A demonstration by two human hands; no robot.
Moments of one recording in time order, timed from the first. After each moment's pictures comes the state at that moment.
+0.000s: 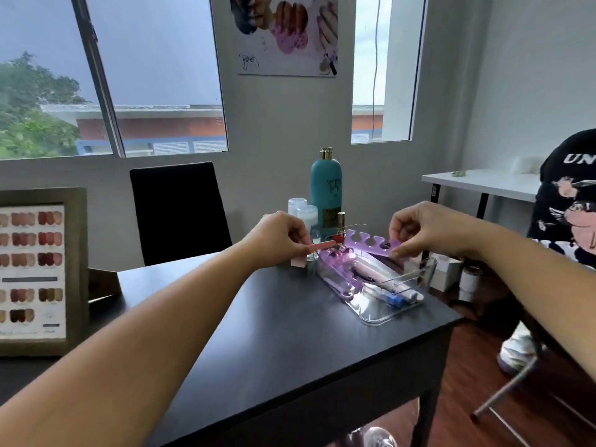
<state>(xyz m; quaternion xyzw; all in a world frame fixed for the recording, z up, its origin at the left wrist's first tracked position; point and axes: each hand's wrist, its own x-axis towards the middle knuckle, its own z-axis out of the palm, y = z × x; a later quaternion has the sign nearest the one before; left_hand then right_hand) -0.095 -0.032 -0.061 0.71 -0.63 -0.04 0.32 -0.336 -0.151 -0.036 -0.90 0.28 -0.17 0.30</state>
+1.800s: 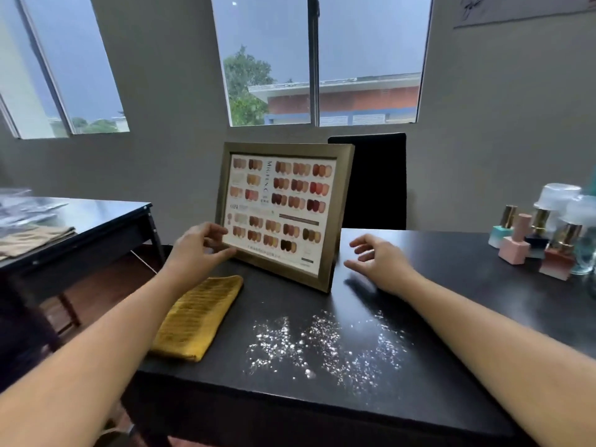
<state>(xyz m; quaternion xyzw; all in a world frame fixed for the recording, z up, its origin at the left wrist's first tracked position) 0.154 0.329 -0.133 0.88 -0.24 0.14 0.39 0.029 0.026 -0.165 -0.90 0.12 -0.21 0.35</state>
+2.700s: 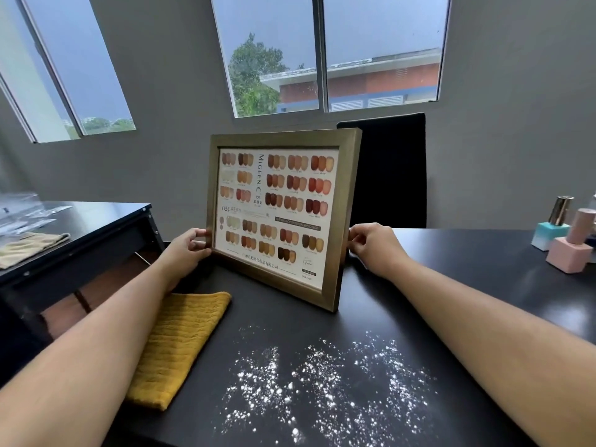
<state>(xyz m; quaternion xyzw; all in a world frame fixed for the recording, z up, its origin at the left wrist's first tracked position) 0.253 0.328 -0.160 0.86 -0.14 -0.04 0.50 0.100 0.006 -0.165 -0.91 0.11 -0.24 0.33</state>
